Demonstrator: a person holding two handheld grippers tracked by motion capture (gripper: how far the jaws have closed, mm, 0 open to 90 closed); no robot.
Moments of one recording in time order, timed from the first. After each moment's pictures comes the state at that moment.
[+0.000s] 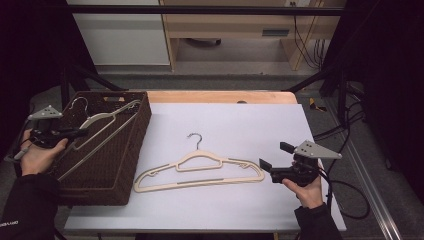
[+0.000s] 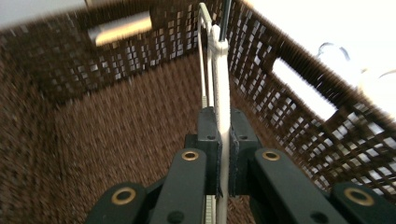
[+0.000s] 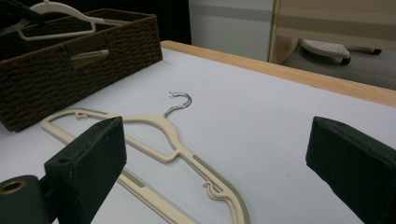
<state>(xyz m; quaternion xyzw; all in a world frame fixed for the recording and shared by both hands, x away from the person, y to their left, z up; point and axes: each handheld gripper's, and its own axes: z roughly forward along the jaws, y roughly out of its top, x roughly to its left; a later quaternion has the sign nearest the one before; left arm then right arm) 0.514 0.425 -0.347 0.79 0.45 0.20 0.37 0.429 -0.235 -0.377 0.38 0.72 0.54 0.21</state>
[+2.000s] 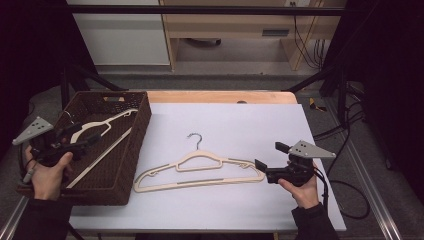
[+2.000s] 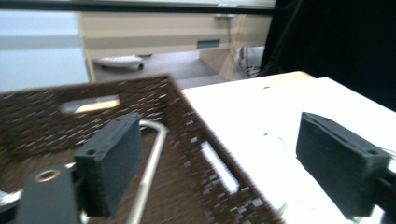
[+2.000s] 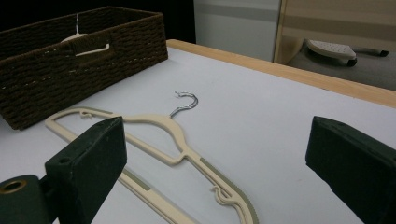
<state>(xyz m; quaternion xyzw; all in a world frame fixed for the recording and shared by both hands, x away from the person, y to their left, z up) 0.449 0.369 -0.328 0.68 0.42 0.27 0.54 0.431 -0.224 -0.378 0.37 0.73 0.54 0.21</state>
